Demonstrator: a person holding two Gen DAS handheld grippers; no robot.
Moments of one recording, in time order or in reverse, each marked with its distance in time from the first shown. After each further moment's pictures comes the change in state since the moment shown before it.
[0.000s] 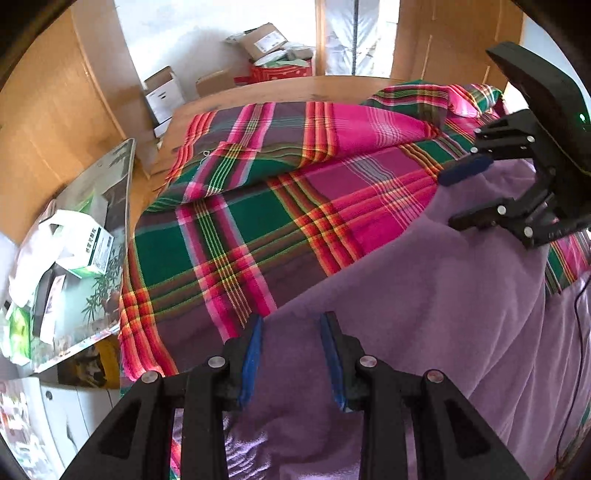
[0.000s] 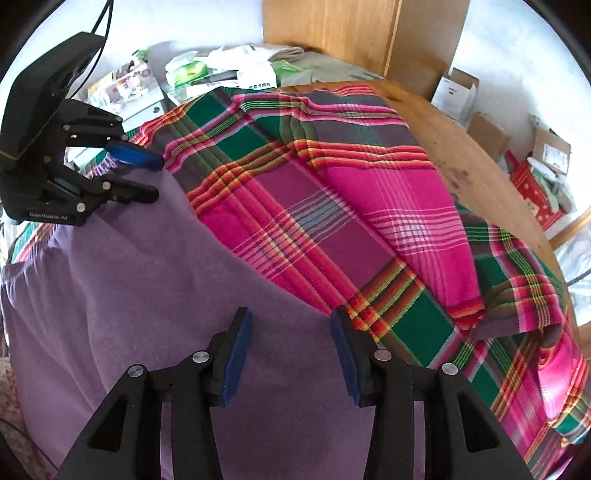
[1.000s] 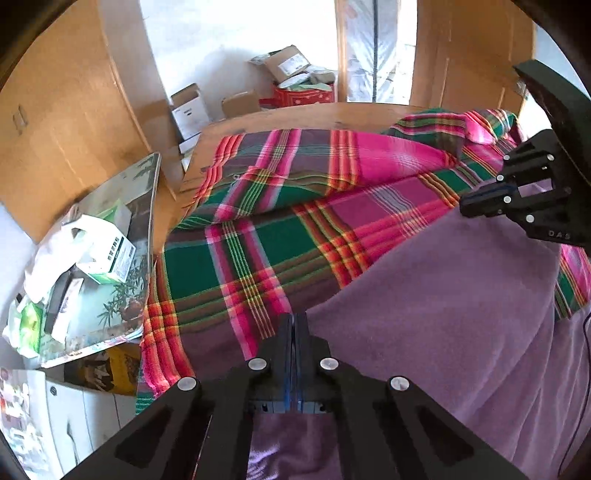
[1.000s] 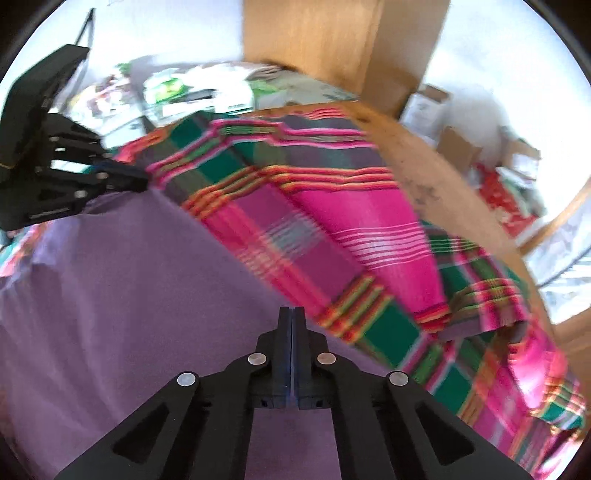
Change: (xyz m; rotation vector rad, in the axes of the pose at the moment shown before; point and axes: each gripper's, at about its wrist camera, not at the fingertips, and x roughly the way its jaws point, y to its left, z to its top) left arm -0.007 0.008 0.001 -0.065 -0.104 0.074; right arm -0.011 -0.001 0.004 0.049 -0.073 -0.135
